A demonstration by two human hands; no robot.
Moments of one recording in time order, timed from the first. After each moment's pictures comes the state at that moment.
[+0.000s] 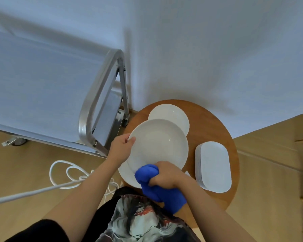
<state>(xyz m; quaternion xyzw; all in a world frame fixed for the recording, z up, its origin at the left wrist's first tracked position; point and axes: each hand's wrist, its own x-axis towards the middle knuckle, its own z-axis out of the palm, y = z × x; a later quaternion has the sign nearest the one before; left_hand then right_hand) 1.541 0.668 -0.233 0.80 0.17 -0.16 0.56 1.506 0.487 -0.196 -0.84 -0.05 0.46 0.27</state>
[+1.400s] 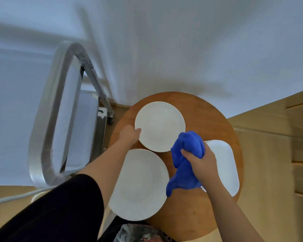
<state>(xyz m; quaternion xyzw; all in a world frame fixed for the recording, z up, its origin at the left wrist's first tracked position) 1.689 0.605 -0.352 0.84 0.20 -0.34 0.38 1.582 0.417 -0.231 -0.96 -0.01 0.28 0.07</state>
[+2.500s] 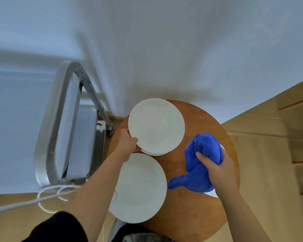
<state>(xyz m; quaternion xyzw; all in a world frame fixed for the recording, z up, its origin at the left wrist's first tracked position) 1.670 0.601 -0.299 0.69 0.24 -0.30 0.62 1.531 0.380 -0.200 -0.91 0.22 -0.03 0.36</state>
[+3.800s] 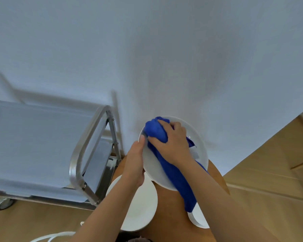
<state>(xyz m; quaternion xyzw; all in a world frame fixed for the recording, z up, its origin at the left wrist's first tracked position) 1.550 0.562 -0.096 0.55 0.12 -0.12 0.82 1.575 0.445 -0.069 -0.94 -0.02 -0.06 0.33</state>
